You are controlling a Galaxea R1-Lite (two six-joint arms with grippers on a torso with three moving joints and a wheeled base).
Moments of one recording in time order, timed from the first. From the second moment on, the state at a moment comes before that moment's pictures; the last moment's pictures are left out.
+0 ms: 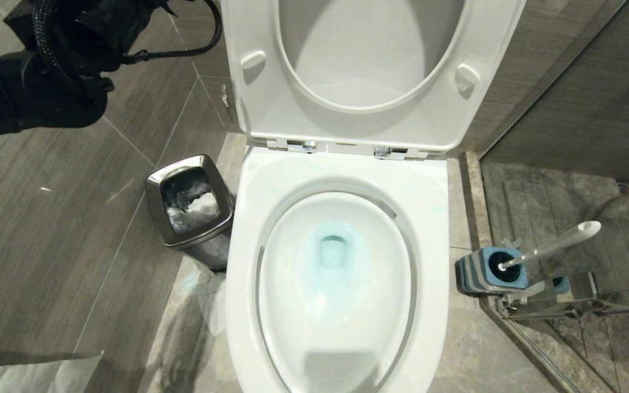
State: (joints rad) left arm -0.34 1.94 -1.95 -0.69 0.06 0.30; right arm 0.01 0.00 0.00 0.00 0.00 0.00
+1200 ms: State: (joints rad) left arm -0.36 1.89 -1.95 -0.69 0.07 0.33; right arm 0.01 0.00 0.00 0.00 0.00 0.00
